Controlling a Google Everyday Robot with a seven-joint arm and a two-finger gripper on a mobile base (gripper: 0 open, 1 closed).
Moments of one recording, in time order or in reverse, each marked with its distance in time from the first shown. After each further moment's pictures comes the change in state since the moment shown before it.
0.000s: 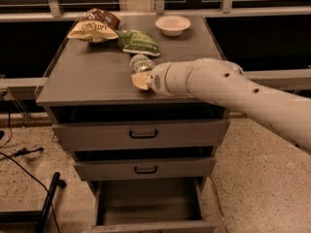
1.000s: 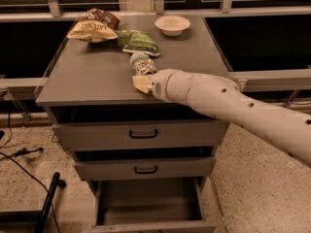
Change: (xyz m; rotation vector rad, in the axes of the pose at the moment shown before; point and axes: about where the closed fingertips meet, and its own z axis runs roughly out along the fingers) arm 0.004 -0.012 0.015 0.005 -0.120 -0.033
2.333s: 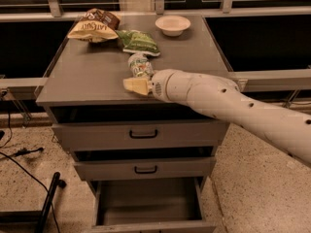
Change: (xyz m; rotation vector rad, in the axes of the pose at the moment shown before) arm 0.000 0.000 0.000 0.000 0.000 0.000
